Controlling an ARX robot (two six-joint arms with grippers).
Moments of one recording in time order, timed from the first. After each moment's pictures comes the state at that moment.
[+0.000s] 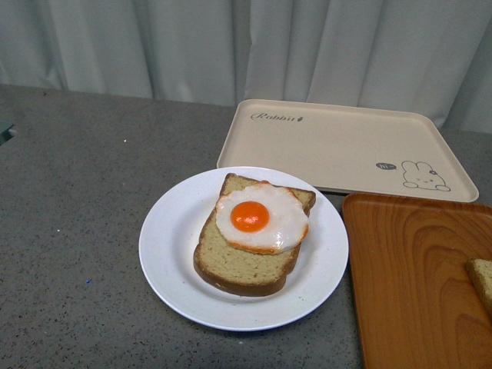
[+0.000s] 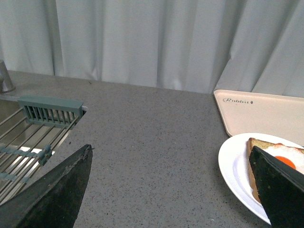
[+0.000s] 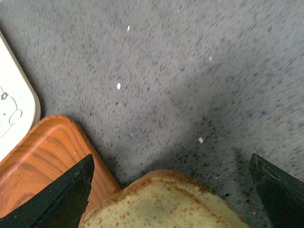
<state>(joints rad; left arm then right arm) 0.00 0.00 0.02 0.00 0.00 0.00 -0.21 1.71 0.45 0.53 0.15 0.64</state>
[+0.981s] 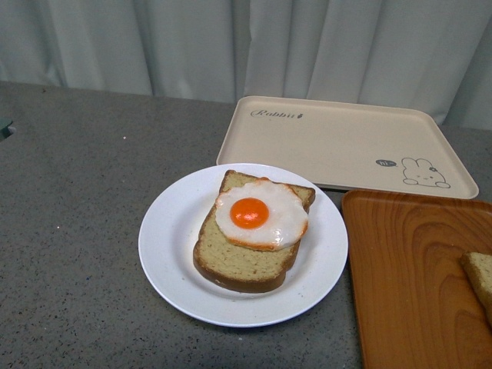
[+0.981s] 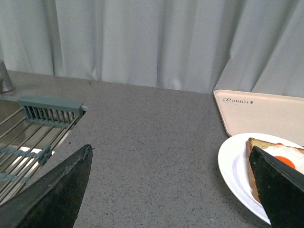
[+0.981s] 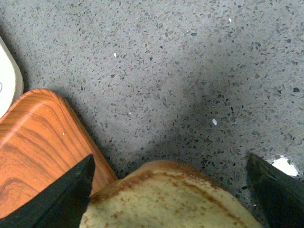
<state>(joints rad) 0.00 0.00 0.02 0.00 0.00 0.00 -0.20 1.77 0.50 0.45 0.08 0.64</state>
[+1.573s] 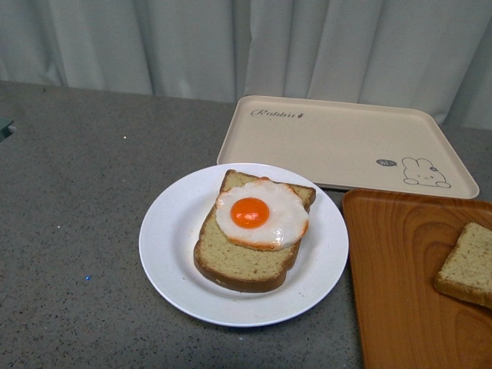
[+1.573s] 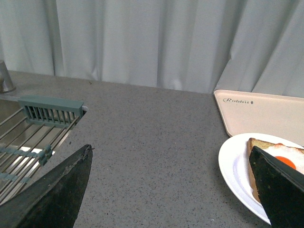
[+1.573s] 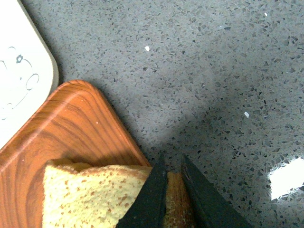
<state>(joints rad) 0.00 0.00 0.02 0.00 0.00 0.00 -0.20 1.71 0.51 0.41 0.03 0.65</state>
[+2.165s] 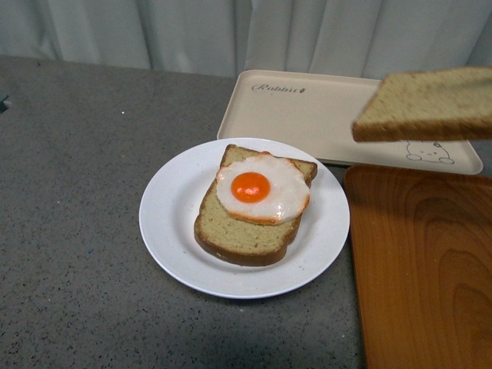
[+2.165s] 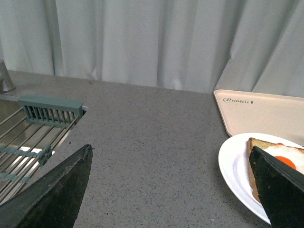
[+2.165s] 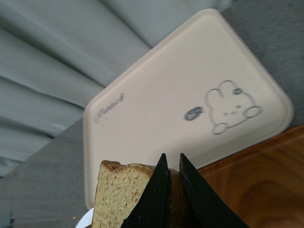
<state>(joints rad) 0.00 0.00 0.02 0.00 0.00 0.00 0.11 1.53 0.71 0.38 0.02 0.78</state>
